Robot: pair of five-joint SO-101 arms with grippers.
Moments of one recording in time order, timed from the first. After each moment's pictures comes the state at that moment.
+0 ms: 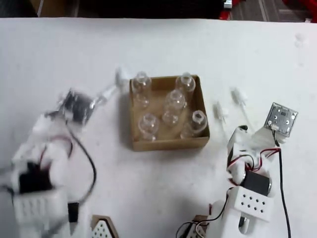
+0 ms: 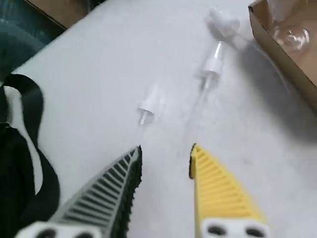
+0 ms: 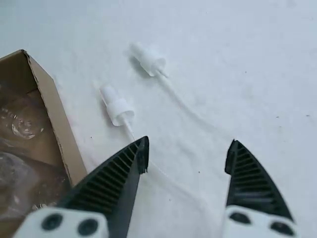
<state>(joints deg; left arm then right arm) -14.3 -65.2 52.9 63.5 -35.6 17.4 -69.5 73.8 41.8 -2.8</state>
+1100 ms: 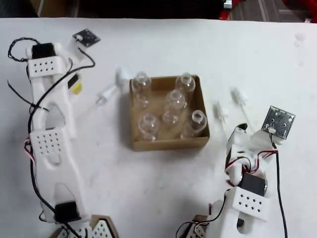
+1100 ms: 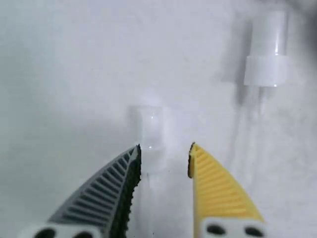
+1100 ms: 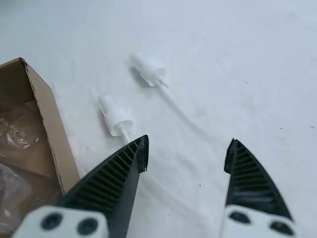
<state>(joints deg) -18.2 57.0 -65.3 96.4 -47.3 17.4 -69.5 79.6 31.9 -2.8</state>
